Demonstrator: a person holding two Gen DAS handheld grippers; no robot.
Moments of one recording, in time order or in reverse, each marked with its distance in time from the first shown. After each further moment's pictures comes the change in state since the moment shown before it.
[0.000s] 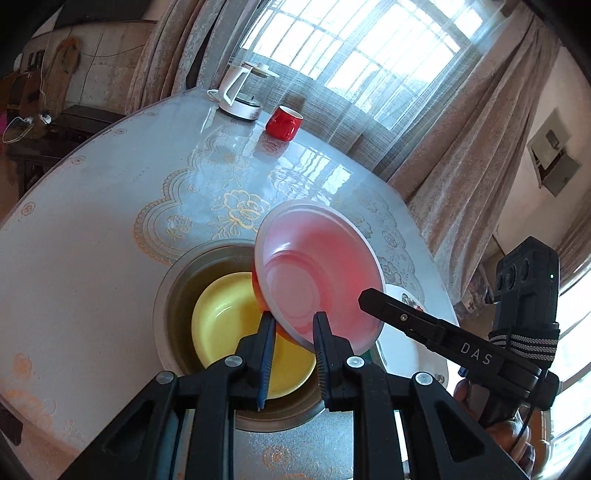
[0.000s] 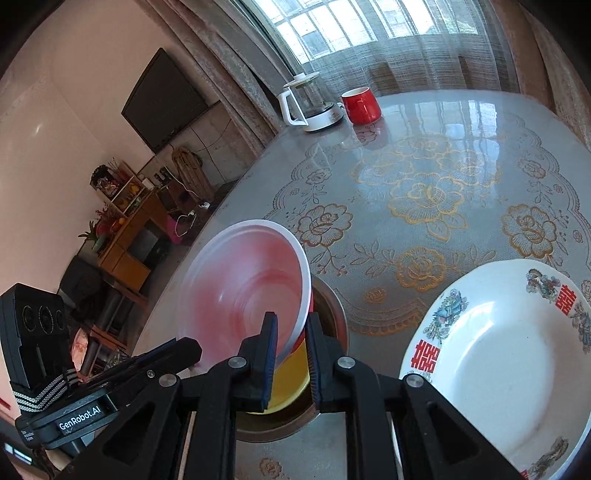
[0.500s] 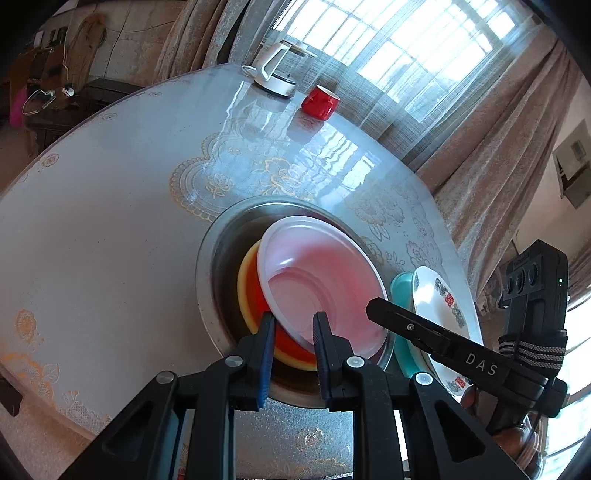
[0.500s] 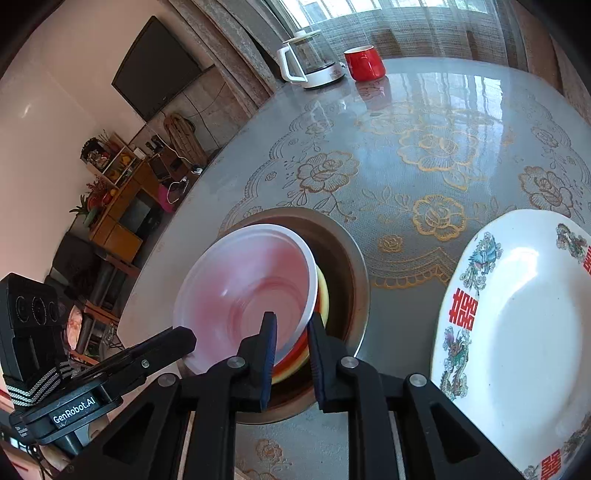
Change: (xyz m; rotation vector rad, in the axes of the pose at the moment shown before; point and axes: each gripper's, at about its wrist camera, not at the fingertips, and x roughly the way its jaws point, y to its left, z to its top) left arm 0.013 0.027 -0.025 -0.069 0.059 0.079; right arm 0.036 0.002 -0.025 -0.001 0.128 -0.034
